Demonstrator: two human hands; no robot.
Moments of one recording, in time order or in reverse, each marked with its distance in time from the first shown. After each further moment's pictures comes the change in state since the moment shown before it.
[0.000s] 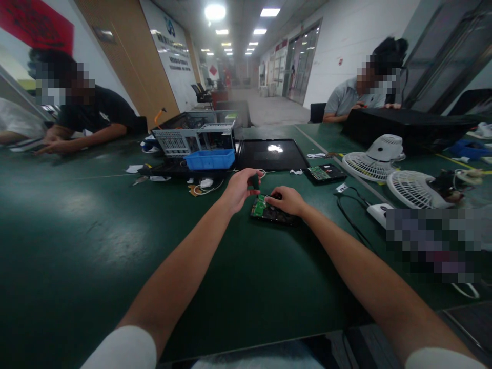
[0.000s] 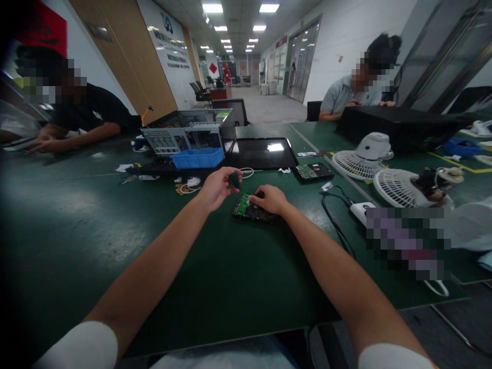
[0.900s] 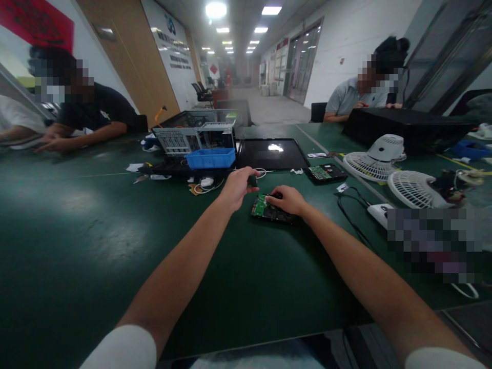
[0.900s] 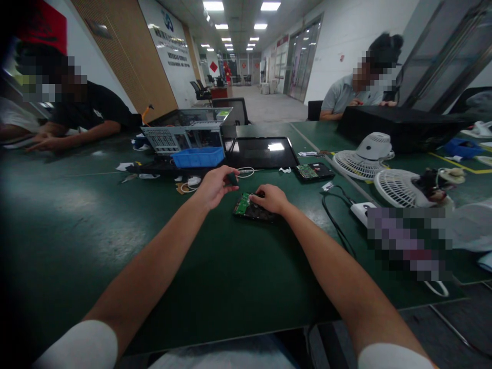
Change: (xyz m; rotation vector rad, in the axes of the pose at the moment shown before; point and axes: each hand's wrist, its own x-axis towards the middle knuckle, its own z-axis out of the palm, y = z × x) left_hand 0.000 0.005 0.001 0.053 0.116 0.011; right_hand -0.001 -0.001 -0.002 -0.016 -0.004 0.002
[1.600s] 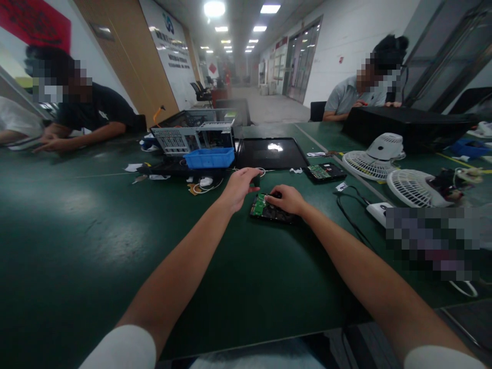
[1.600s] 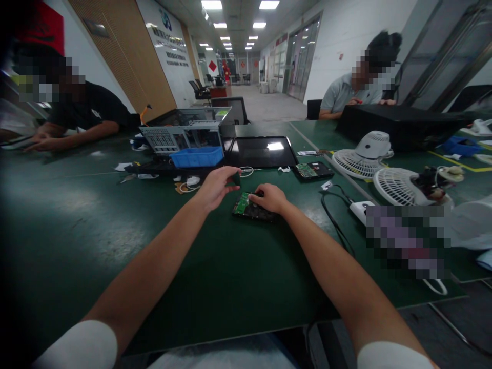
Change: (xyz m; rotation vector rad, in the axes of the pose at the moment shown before) left_hand -0.001 -0.005 0.002 0.040 -0.068 0.057; right_hand 0.001 0.001 0.003 0.013 0.017 -0.006
